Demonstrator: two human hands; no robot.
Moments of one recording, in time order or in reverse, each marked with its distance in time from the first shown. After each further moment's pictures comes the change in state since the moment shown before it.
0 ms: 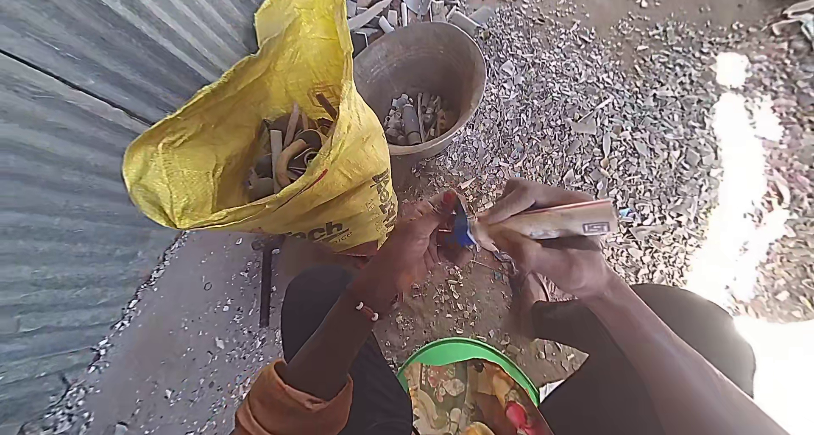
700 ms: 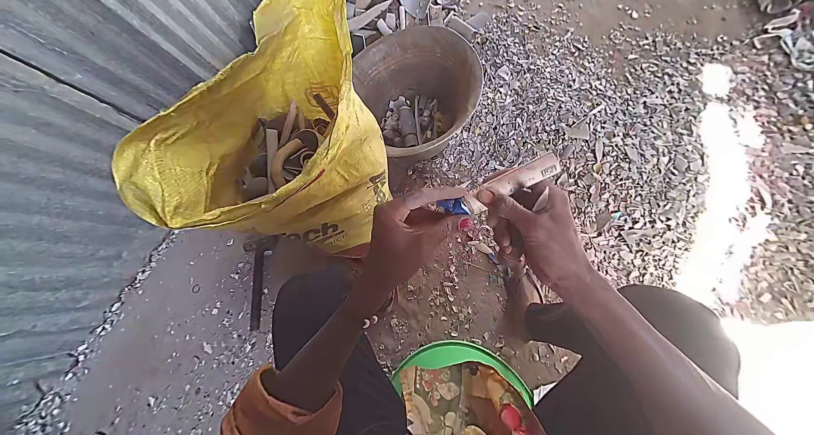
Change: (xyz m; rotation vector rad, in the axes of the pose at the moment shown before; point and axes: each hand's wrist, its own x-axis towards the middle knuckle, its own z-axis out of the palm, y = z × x) left_hand 0.002 -0.008 -0.013 0.719 0.150 0.763; right_hand 0.007 -0.002 0.014 0.072 0.394 0.583
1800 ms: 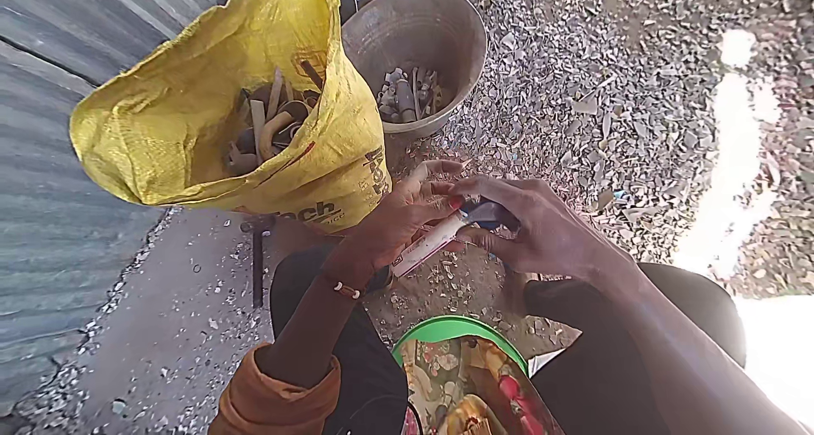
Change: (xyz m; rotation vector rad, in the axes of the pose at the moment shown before) left_hand 0.008 0.011 -0.014 -0.441 -0.302 -0.776; right_hand 0.003 0.007 -0.020 -0.934 -0.525 -0.585
